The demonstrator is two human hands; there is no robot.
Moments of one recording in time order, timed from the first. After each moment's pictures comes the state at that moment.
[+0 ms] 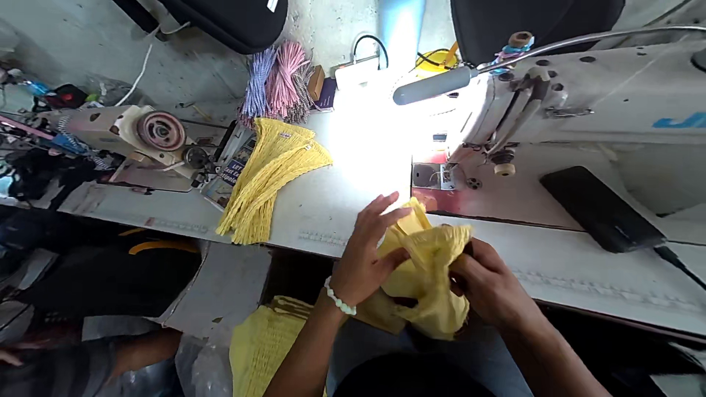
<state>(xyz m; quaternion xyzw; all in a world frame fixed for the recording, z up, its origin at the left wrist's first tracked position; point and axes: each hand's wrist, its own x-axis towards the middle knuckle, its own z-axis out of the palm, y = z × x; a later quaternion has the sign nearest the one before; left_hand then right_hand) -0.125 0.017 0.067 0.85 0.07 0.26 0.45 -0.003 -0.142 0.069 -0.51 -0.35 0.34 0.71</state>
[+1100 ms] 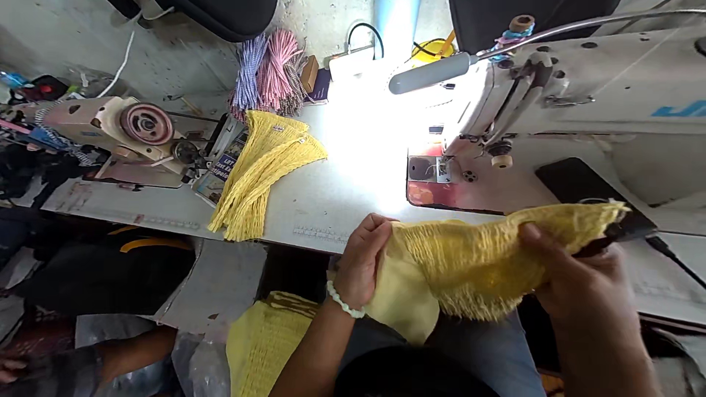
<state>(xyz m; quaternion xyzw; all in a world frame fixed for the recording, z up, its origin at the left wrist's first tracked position) -0.121 -0.009 0.069 0.48 0.19 0.23 0.83 0.026 -0.184 0.072 -0.56 -0.22 0.13 0.79</state>
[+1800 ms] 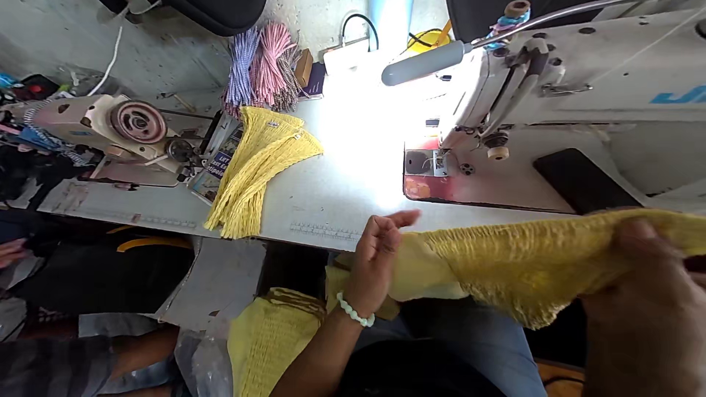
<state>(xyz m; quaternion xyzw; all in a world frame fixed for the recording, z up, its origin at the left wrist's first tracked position) -0.119 -0.026 0.052 0.61 0.12 0.27 0.73 0.040 -0.214 0.071 -0.56 -0.18 0.00 0.81</state>
